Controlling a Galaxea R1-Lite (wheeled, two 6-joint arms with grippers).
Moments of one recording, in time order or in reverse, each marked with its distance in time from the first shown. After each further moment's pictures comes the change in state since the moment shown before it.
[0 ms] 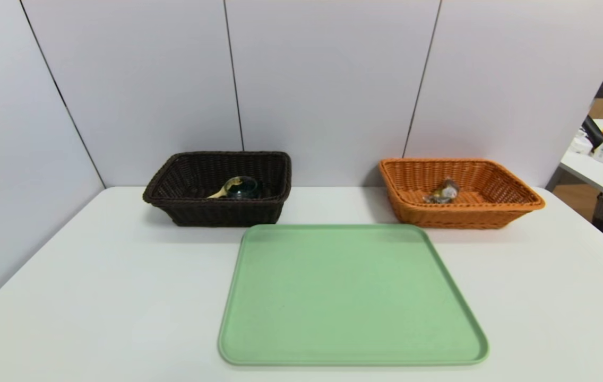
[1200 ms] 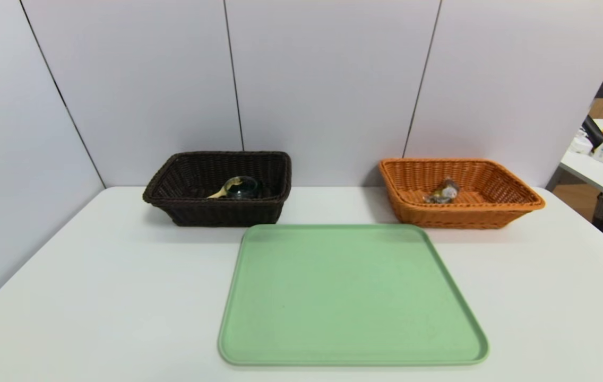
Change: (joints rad) left arm 0.000 0.000 0.000 -0.003 0.001 -0.020; right arm 0.000 0.000 0.000 0.055 0.042 0.215
